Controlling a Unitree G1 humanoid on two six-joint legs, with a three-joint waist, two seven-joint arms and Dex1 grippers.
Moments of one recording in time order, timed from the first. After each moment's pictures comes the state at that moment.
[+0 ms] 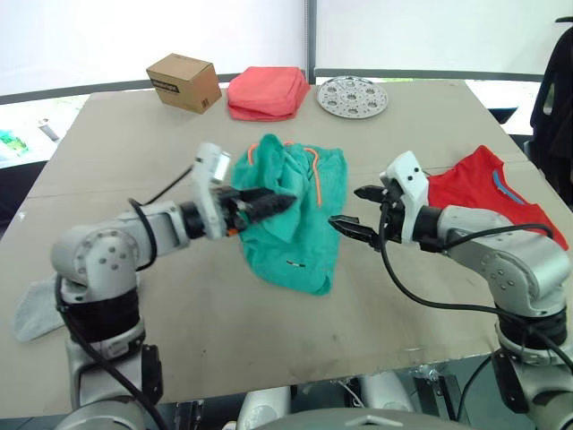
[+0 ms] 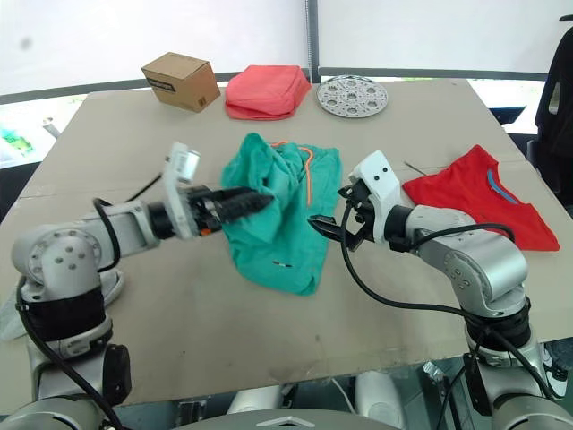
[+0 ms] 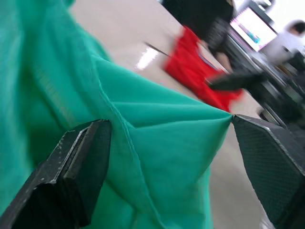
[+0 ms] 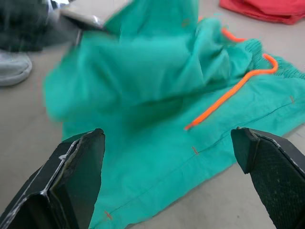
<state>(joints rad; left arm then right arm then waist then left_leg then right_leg) -0.47 0.57 0.26 -0.37 -0.98 1.32 -0.52 -0.52 -0.44 0.03 -0.56 0.60 1.14 0.51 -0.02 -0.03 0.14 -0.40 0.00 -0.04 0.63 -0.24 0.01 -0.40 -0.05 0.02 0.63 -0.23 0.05</state>
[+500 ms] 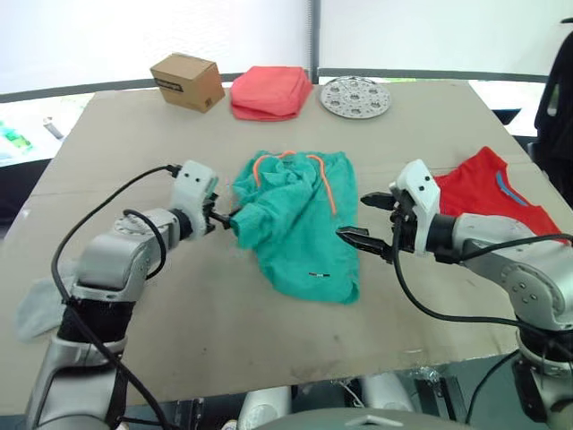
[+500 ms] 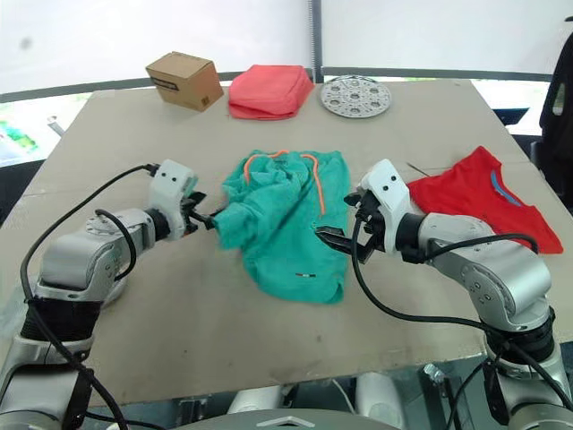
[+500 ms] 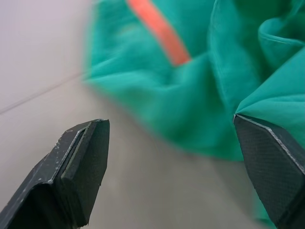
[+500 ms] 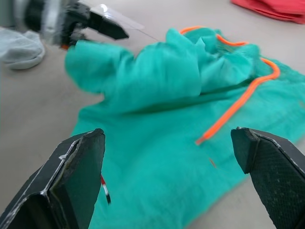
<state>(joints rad) -0.44 0.79 0.01 0.00 -0.40 0.76 -0.43 -0.48 -0.52 0.04 -0.63 0.66 1.14 0.52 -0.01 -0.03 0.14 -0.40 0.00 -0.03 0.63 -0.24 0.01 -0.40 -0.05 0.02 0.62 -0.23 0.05</state>
